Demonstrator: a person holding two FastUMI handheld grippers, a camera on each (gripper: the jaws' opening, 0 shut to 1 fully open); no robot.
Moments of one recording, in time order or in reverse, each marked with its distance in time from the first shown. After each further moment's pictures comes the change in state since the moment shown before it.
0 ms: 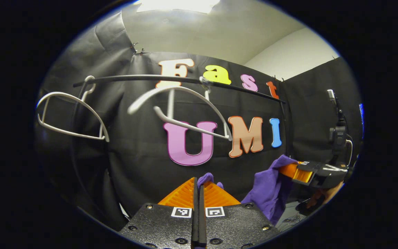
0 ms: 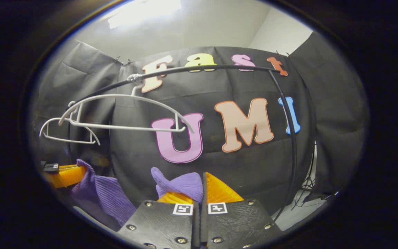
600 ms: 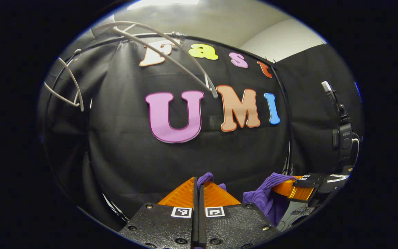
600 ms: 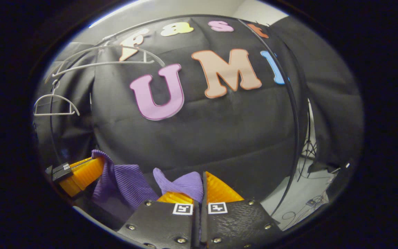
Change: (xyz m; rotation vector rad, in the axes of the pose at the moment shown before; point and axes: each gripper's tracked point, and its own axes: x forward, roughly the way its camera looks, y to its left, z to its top) left arm 0.059 -0.034 -0.168 0.052 0.113 -0.033; right arm 0.014 -0.052 -0.207 0.121 0.268 -0.100
